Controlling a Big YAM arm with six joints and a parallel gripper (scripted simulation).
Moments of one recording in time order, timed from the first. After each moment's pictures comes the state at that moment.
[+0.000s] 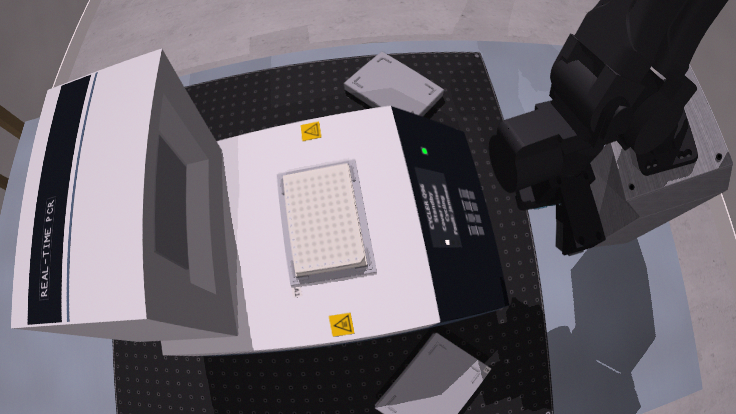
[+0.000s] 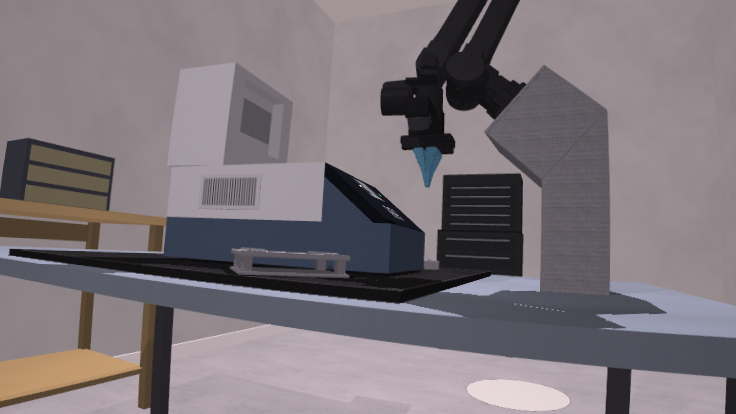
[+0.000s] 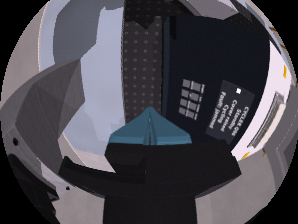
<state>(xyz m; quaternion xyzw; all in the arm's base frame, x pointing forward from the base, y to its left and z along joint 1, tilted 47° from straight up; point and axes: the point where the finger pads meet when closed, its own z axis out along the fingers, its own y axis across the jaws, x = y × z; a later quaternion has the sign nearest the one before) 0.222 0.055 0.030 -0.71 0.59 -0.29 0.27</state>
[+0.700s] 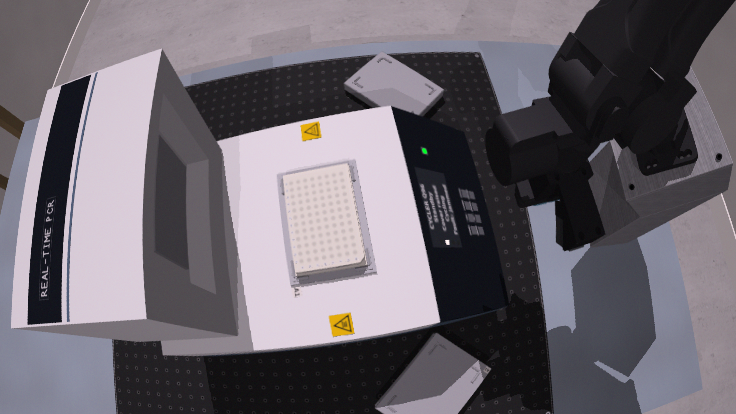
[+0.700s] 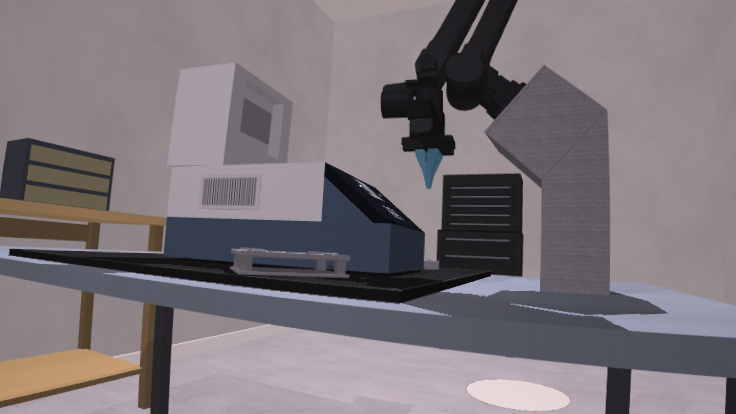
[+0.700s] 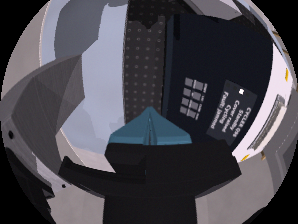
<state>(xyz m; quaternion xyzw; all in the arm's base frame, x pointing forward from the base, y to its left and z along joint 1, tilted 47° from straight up) 0.223 0.050 0.028 -0.72 0.58 -0.29 0.26</state>
